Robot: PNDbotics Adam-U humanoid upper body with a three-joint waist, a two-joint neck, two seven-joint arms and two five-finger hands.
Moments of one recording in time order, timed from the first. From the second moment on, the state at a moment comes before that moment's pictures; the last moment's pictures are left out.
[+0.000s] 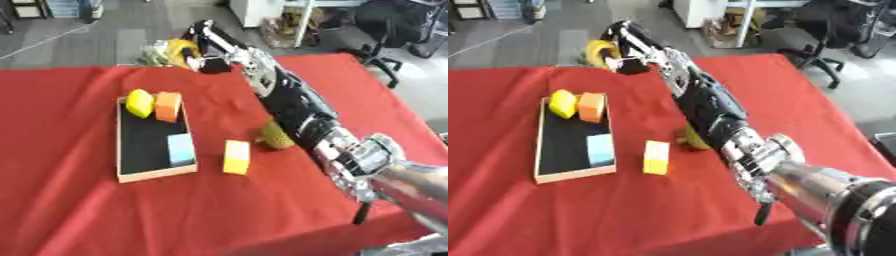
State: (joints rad) left arm -0.19 0.34 -0.10 -1.98 0.50 0.01 -0.36; right arm -0.84 -0.32 0.02 -0.84 0.69 -0.62 0.17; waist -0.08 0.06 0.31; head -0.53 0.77
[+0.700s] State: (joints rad) left arm -0.19 0.33 -0.10 -1.98 0.50 0.01 -0.36; right arm -0.80 -0.24 0.07 -0.84 0.83 -0.71 0.33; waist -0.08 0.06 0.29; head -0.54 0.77
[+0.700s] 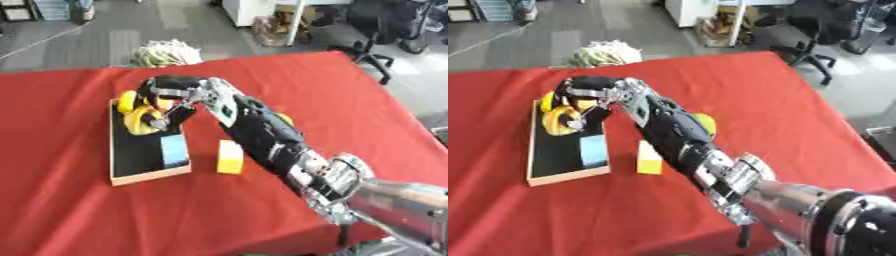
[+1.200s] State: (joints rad) left arm -0.19 0.33 -0.10 -1.98 0.50 0.01 -0.36; right arm -0.80 -0.24 0.07 -0.86 1.03 -0.72 0.17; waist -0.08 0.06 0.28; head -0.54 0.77
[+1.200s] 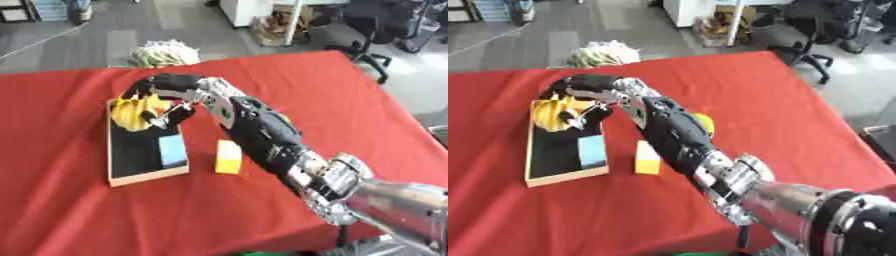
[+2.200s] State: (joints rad) left arm -0.16 0.33 -0.08 -1.98 0.49 0.01 -0.35; right arm -0.71 -0.36 0.05 -1.05 0.79 -0.75 0.10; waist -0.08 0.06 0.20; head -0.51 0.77
